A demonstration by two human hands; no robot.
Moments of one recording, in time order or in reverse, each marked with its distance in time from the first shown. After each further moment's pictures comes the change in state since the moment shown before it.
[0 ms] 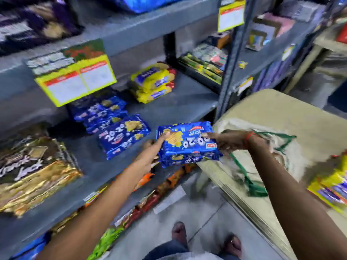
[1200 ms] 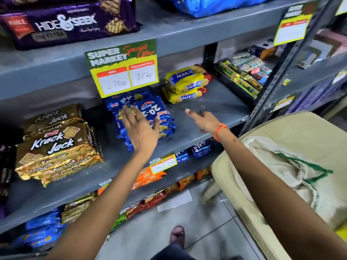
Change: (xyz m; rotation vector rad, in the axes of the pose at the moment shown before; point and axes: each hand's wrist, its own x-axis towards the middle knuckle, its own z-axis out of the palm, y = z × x) left_hand 0.000 0.040 -0.074 0.821 0.901 0.471; right_hand 0.062 -0.144 0.080 -0.083 0.184 -0.433
